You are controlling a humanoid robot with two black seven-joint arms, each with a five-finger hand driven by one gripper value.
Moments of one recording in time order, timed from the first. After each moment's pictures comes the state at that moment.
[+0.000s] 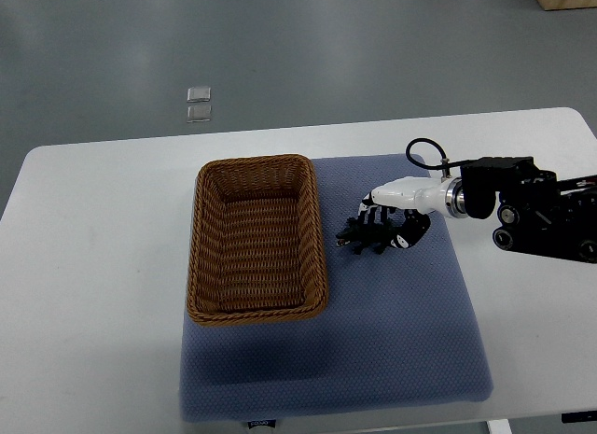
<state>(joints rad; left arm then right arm) -0.01 0.00 -0.17 -0.16 0.04 0.06 0.08 1.22 -0.49 -0.31 1.21 -1.19 -0.04 0.05</state>
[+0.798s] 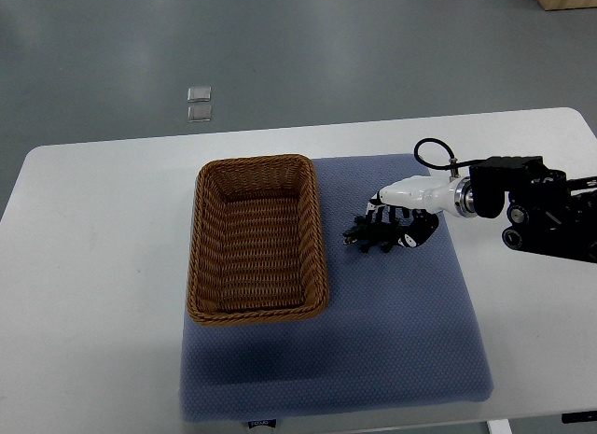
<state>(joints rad) -0.01 0.00 -0.17 -0.16 0.04 0.06 0.08 1.22 -0.52 -0.31 1.20 -1.22 -0.03 0.06</state>
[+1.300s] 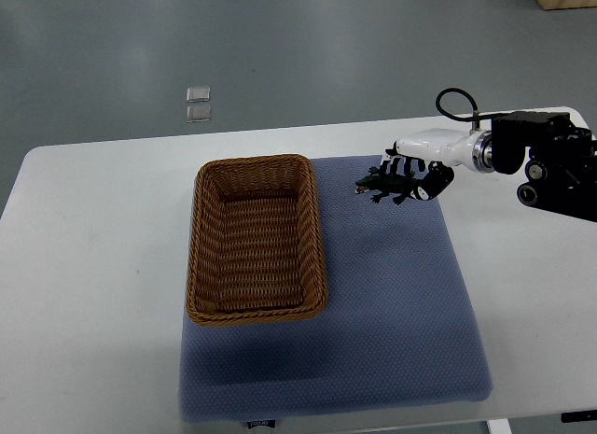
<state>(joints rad) -0.01 0.00 -0.17 -0.16 0.04 0.06 0.08 1.31 -0.56 -0.25 1.14 -1.20 0.01 0.07</state>
